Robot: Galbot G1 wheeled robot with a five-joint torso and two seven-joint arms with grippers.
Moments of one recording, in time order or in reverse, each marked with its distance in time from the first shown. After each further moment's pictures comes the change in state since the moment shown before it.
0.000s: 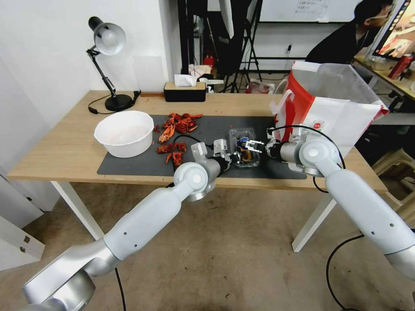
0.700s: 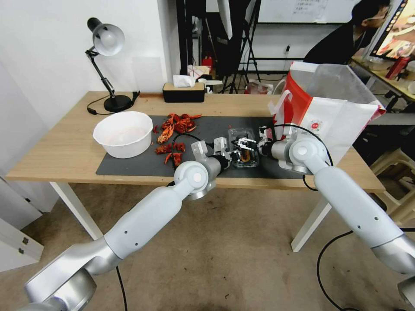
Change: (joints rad) left arm -0.008 -0.007 -0.002 0.005 0.000 -0.006 0.000; right arm 0.028 0.043 -0.030 -0.052 -0.003 0.003 -0.002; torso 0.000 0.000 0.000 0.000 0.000
